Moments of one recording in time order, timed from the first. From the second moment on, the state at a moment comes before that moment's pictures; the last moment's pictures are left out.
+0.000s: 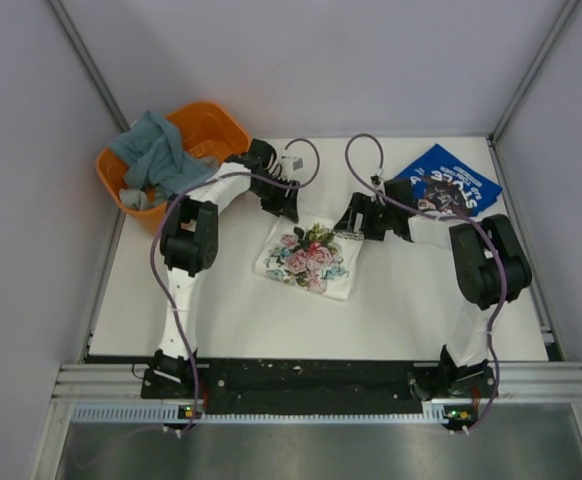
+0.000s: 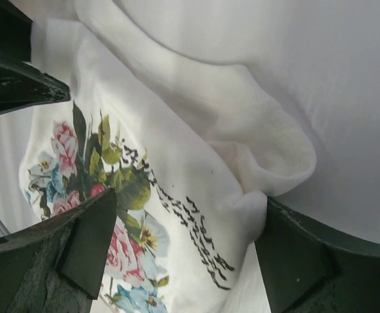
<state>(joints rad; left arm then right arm) -0.33 2.31 1.91 -0.75 0.56 0.10 0.29 1.82 0.99 0.05 -0.44 0.52</state>
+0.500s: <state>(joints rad) -0.31 2.35 1.92 -0.75 0.65 0.10 0.29 1.97 1.01 0.24 -0.59 0.63</state>
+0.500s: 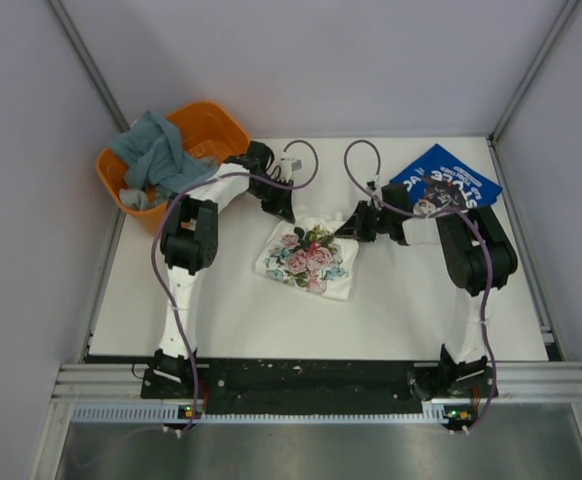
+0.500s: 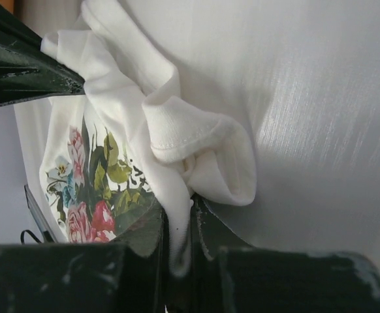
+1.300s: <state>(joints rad) -0.28 2.23 1.99 -0.75 0.50 0.15 0.22 1.80 1.02 0.06 -0.36 0.50</state>
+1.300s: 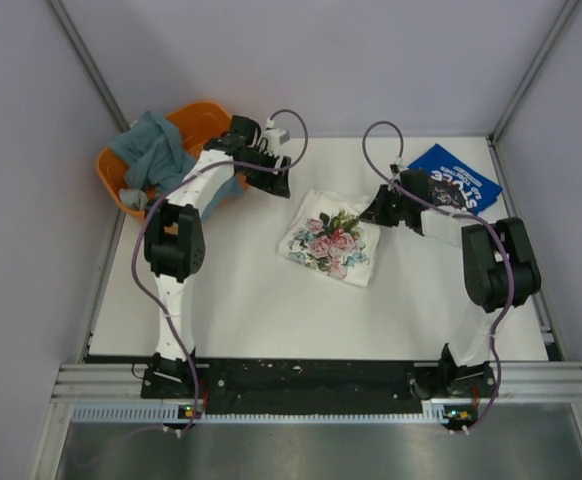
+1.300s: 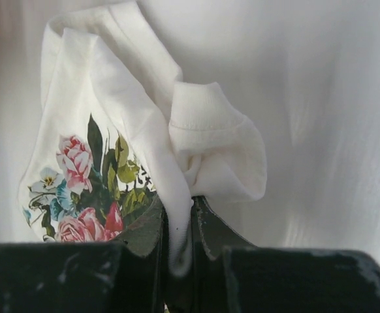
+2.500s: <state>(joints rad) -0.28 2.10 1.90 -0.73 0.43 0.24 -0.04 1.82 1.55 -0.30 -0.07 0.17</state>
